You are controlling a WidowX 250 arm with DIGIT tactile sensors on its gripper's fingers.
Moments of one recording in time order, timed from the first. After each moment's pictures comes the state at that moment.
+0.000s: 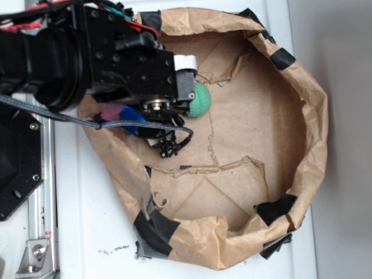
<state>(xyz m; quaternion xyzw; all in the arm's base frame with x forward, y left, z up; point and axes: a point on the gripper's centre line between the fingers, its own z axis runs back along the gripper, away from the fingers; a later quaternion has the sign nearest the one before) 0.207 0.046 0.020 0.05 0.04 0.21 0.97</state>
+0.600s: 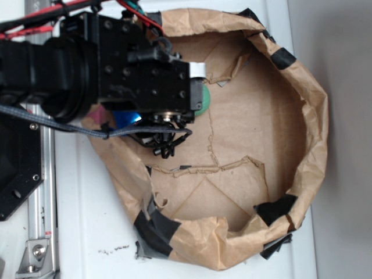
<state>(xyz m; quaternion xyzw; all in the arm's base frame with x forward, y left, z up) 0.206 0.047 0.042 0.10 0.07 0.19 0.97</state>
